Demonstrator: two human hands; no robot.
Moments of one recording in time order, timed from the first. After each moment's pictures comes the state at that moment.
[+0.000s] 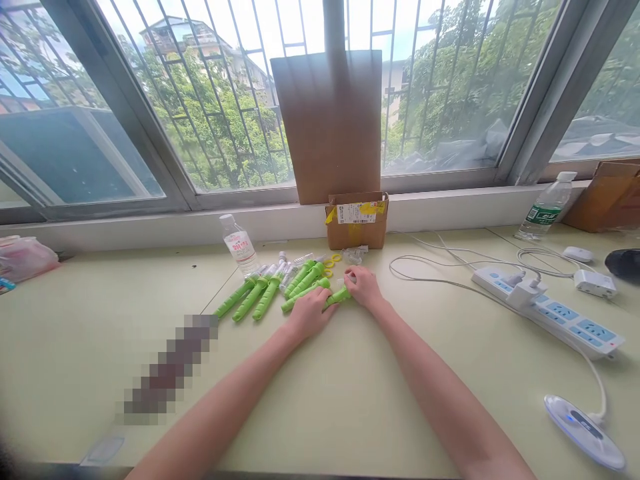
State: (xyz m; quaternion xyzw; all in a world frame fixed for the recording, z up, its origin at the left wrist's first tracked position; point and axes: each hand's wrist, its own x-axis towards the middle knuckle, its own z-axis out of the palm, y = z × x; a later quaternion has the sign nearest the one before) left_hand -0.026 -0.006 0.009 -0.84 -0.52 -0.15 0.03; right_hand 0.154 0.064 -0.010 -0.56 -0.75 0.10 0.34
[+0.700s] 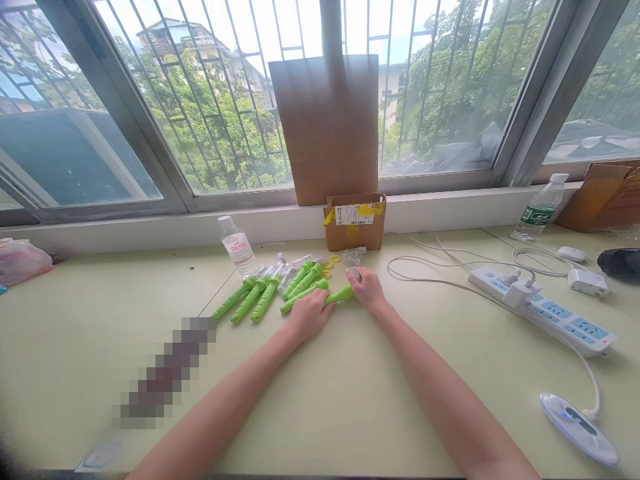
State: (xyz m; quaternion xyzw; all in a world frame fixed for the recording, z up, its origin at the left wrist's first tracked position) left_hand -0.024 -0.009 0.014 -0.84 -0.53 -0.12 0.02; right_hand 0.160 0.055 -0.007 -0.58 -0.67 0.15 0.44
